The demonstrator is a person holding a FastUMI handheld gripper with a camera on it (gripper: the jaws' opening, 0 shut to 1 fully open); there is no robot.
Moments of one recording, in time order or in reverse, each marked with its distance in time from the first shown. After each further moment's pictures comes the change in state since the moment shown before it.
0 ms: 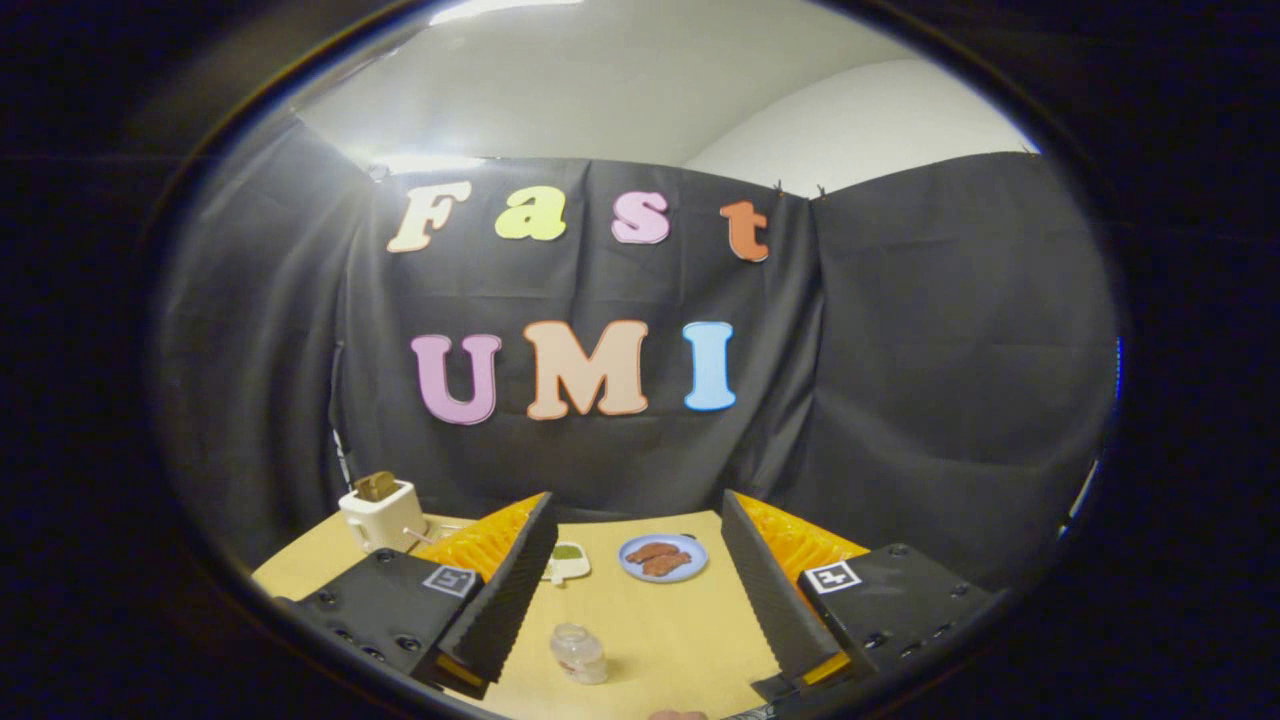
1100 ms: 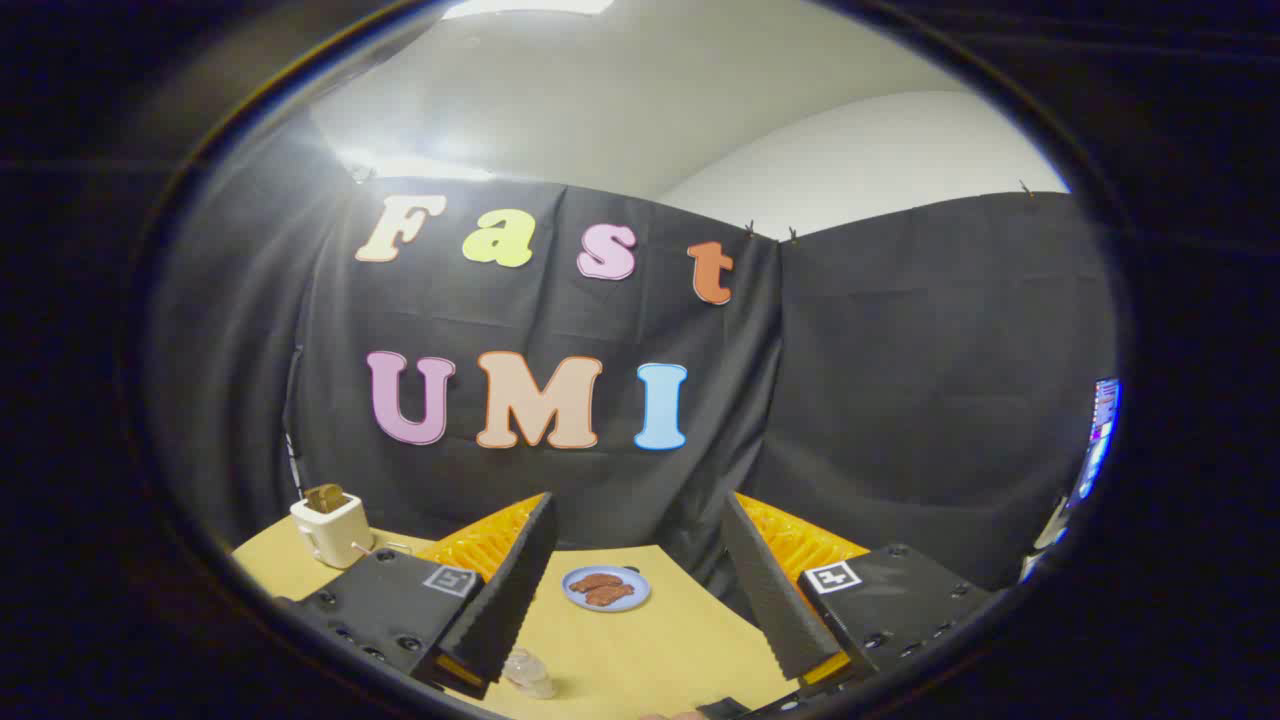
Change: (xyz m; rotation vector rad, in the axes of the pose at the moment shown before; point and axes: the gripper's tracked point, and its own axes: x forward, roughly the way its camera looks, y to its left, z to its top) arm -0.004 -0.036 0.066 -0.063 -0.132 -0.133
